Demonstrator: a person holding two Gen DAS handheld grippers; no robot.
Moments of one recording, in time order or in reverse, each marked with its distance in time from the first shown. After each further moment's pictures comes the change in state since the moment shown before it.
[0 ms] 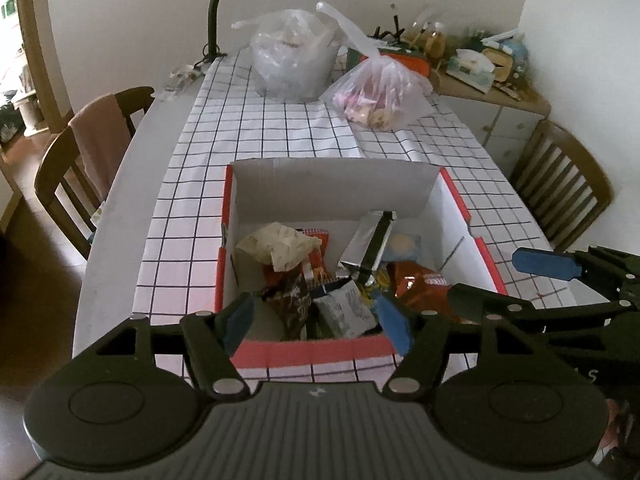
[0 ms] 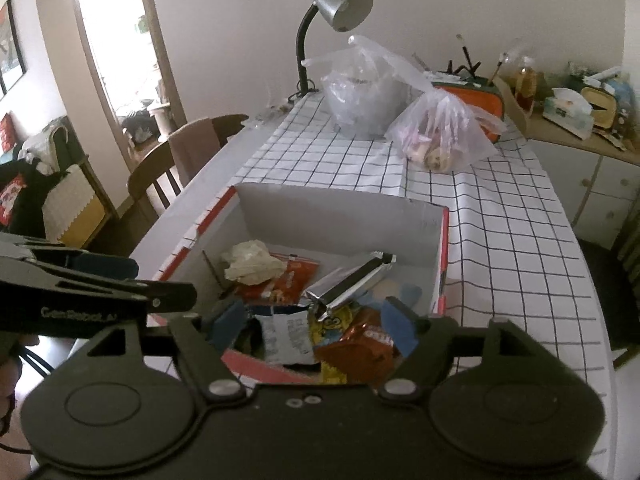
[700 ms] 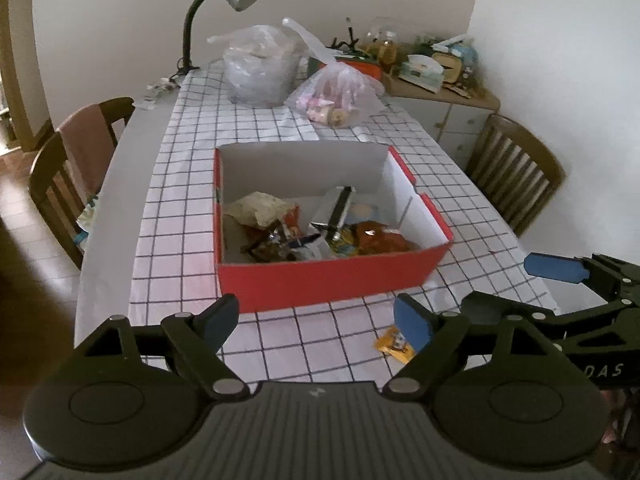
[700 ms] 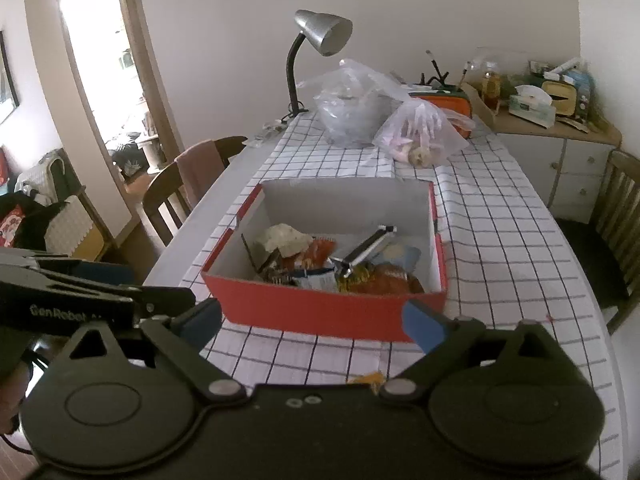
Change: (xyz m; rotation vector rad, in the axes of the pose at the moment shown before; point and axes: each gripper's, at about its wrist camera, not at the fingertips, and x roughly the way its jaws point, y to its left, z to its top) left arm -0.065 0.011 -0.066 0.058 -0.050 -0.117; right arm -0.081 0.041 -0.066 0.083 -0.079 -0.048
